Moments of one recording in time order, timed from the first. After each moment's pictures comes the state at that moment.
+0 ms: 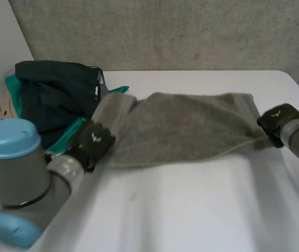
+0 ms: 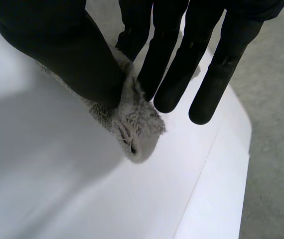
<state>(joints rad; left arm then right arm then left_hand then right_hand) 4.24 -1.87 -1.77 3.31 -1.50 3.92 1.73 -1.07 1.35 0.19 1.58 2.34 1.15 1.20 1.19 1.20 1.03 1.12 1.17 1.19 1.20 1.03</state>
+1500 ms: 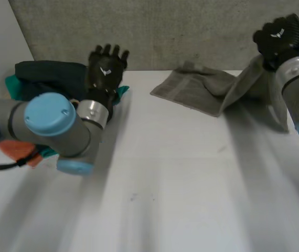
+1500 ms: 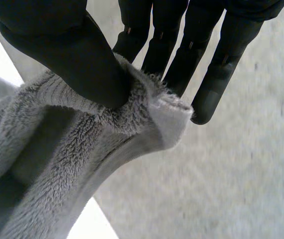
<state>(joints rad) 4.18 -2.23 -1.29 3.77 -1.61 3.56 1.83 -1.13 1.14 -0.19 1.51 2.43 0.19 0.21 0.21 0.20 0.05 1.13 1.18 1.19 1.20 1.03</state>
